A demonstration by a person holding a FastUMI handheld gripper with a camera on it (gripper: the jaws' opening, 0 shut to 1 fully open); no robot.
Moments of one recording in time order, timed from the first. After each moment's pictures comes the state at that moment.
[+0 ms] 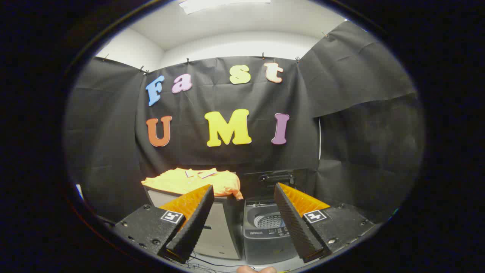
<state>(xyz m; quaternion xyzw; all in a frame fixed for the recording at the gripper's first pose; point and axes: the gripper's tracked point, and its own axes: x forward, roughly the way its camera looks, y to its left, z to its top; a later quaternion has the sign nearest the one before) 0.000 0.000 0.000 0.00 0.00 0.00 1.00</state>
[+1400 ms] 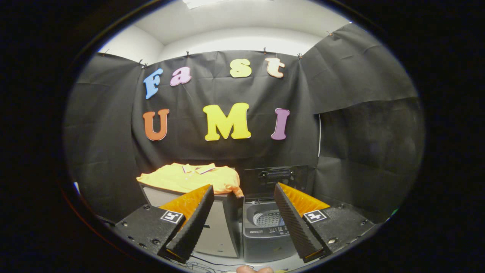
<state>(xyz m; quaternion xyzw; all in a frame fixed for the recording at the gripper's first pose) 0.025 0.020 -0.004 -0.01 0.02 -0.01 1.00</state>
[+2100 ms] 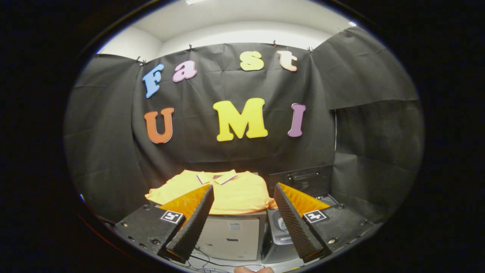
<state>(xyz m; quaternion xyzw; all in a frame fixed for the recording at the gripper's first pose) 0.121 0.128 0.025 0.01 0.05 0.00 1.00</state>
